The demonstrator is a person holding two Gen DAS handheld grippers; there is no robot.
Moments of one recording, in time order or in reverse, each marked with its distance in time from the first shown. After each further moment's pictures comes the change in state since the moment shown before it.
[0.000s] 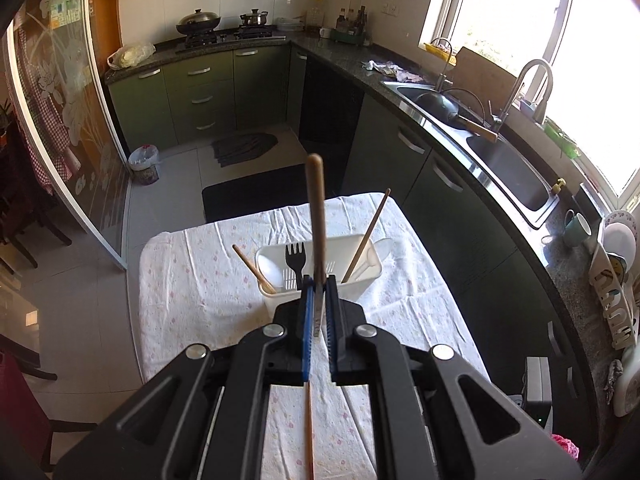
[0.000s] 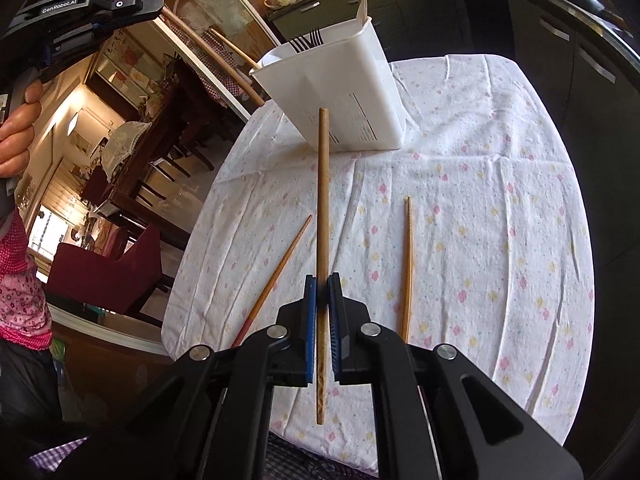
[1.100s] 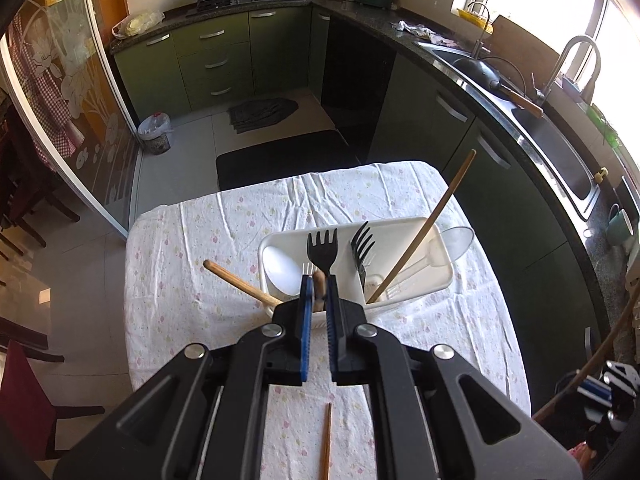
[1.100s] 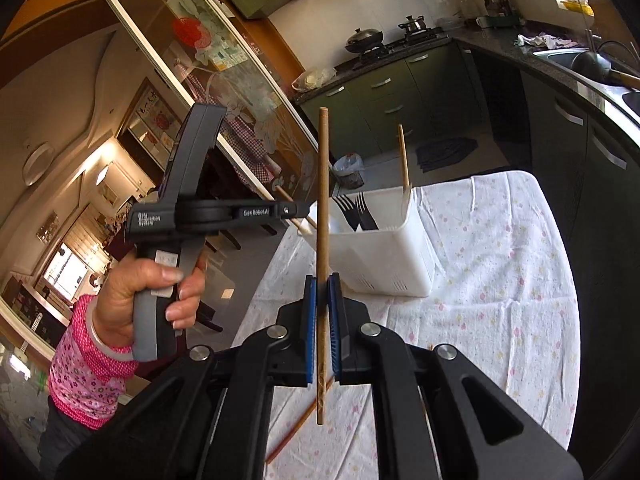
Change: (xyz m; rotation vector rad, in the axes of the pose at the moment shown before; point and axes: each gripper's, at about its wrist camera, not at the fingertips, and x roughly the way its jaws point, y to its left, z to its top) left arm 0.117 0.023 -0.008 -0.016 0.131 0.059; right arm -0.065 0.033 0.114 -0.018 -0.339 0.089
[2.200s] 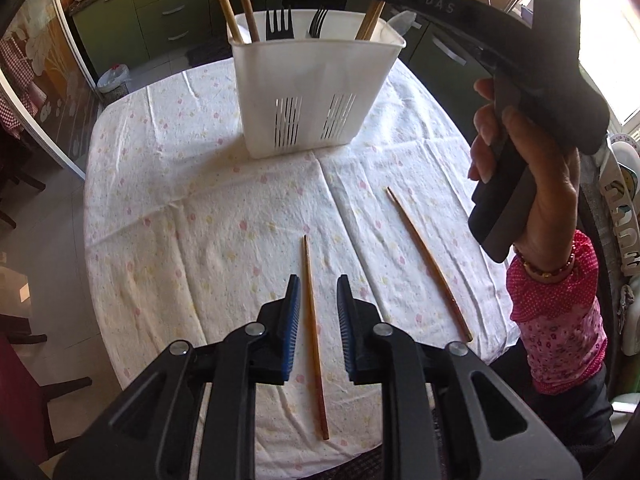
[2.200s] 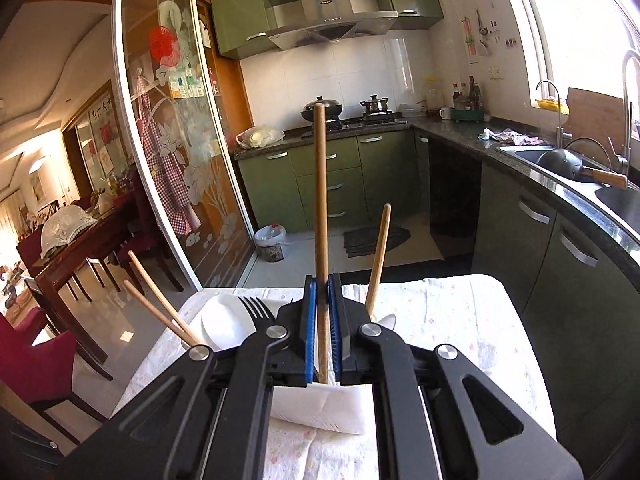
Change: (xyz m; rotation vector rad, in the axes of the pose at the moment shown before) left arm 0.000 0.005 -0.159 0.074 0.220 -0.129; right arm 0.138 -0.009 0.016 -0.204 -0.241 -0.325
